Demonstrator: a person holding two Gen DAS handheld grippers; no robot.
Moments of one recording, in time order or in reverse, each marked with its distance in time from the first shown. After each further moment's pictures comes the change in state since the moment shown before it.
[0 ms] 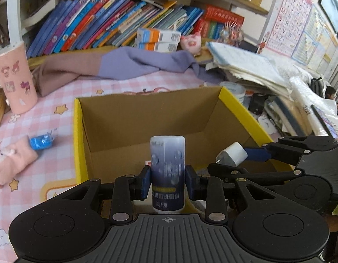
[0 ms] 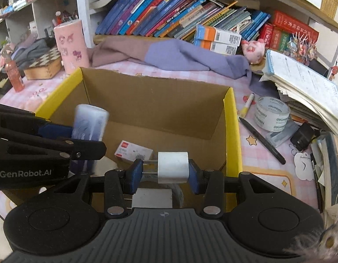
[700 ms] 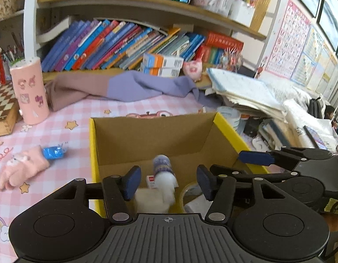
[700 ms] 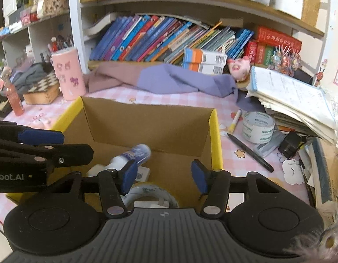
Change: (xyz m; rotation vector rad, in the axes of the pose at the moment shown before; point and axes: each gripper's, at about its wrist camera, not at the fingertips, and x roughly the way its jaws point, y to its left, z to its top) left arm -0.051 -0.004 -0.004 -0.030 -0.156 -0.001; right arm -0.038 -0.002 0.001 0.073 -0.127 -0.030
